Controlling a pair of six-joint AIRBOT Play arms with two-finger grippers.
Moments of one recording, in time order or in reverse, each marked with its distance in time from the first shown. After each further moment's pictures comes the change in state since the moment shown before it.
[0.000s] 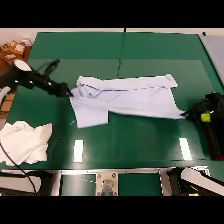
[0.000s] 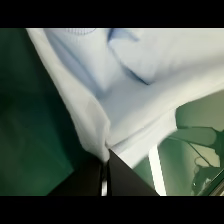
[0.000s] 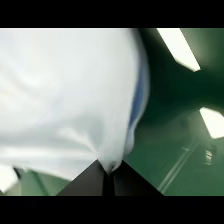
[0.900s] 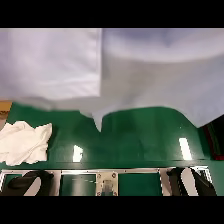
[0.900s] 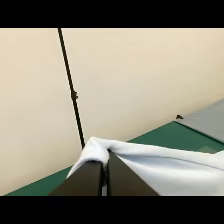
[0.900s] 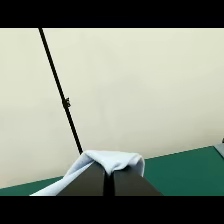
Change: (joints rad) left arm 0.001 0.837 0.543 0.006 0.206 -0.127; right arm 0.006 0.494 0.951 0.015 -0.190 0.246
